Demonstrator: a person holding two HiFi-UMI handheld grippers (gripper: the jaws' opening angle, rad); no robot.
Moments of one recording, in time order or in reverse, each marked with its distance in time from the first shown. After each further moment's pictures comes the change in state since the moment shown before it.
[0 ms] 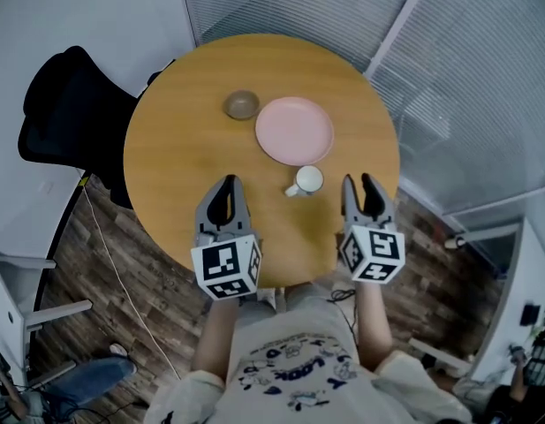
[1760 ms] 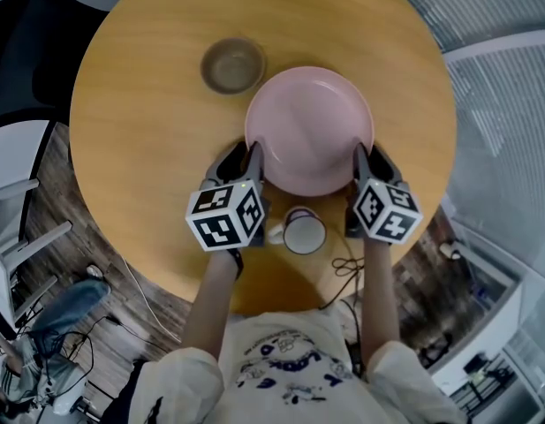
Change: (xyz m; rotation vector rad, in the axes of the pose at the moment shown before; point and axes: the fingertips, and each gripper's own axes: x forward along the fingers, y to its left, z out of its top) left arm 0.225 0.009 -0.209 -0.432 0.532 0.112; right arm 0.263 -0.087 -0.179 0.112 0.543 0.126
